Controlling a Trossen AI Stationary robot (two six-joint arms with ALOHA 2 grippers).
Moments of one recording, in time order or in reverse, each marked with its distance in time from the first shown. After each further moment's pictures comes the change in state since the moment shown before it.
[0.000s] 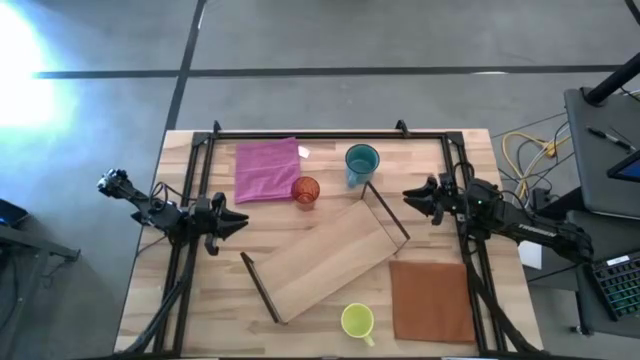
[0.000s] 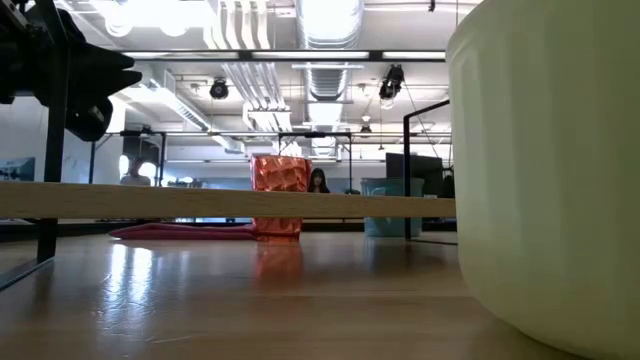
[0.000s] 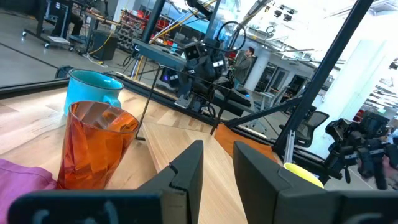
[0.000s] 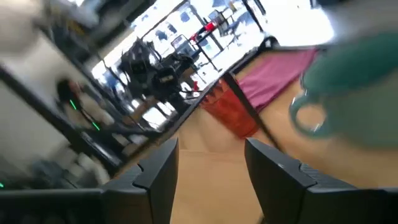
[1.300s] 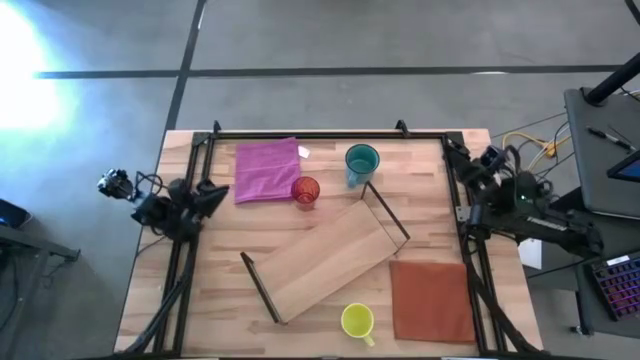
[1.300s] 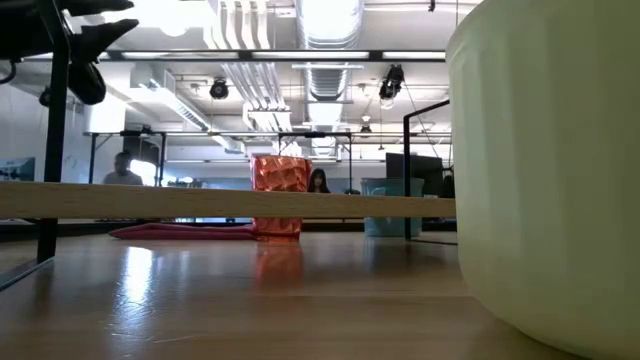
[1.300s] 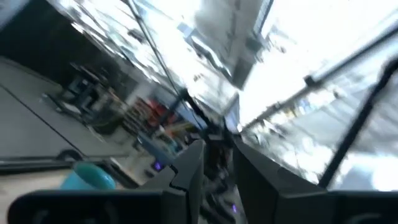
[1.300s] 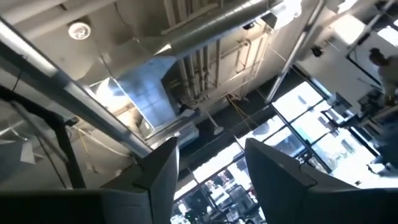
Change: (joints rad) left arm 0.000 0.000 -0.001 0.581 -0.194 0.160; right arm 0.002 0.195 0.225 0.671 0.221 -0.033
